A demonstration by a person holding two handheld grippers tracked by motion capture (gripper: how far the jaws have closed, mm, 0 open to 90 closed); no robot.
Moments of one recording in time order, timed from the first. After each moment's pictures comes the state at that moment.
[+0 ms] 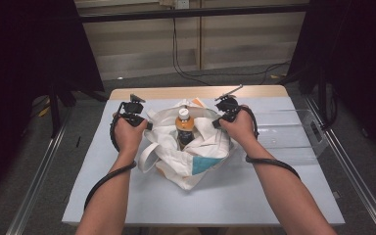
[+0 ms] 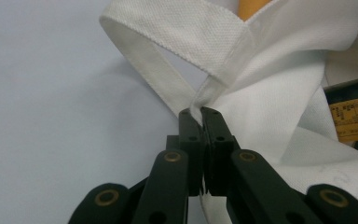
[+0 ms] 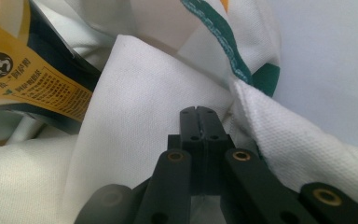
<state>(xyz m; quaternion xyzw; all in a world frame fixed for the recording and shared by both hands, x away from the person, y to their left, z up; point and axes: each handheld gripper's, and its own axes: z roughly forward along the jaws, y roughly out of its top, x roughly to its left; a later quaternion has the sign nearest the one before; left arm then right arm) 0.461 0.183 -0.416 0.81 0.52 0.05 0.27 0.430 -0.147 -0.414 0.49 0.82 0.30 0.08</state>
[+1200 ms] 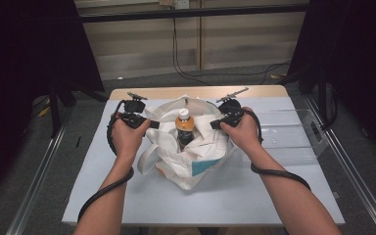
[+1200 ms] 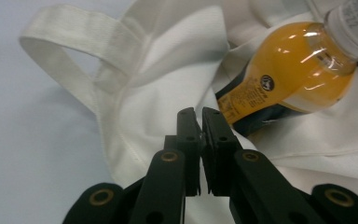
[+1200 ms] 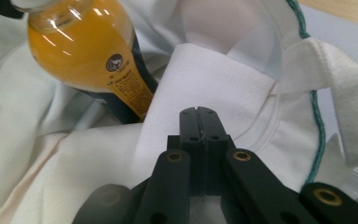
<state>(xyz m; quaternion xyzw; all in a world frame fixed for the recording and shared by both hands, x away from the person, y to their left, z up) 0.420 0.167 -0.374 0.81 0.47 0.03 0.34 0.396 -0.144 -0.389 0.46 0.81 0.35 0.09</state>
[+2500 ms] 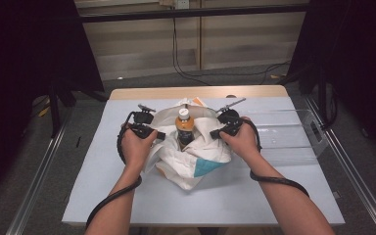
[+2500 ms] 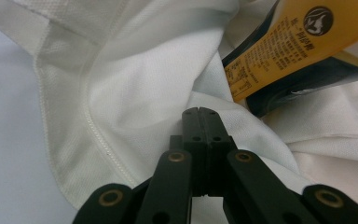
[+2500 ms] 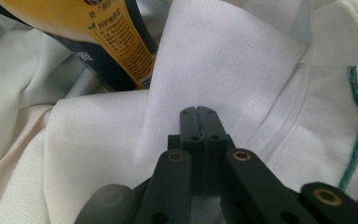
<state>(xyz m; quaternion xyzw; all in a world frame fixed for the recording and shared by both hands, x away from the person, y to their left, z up) 0.418 0.155 -0.417 0.83 0.47 0.01 0.31 0.390 -0.143 -0.421 0.47 0.82 0.33 0.07</state>
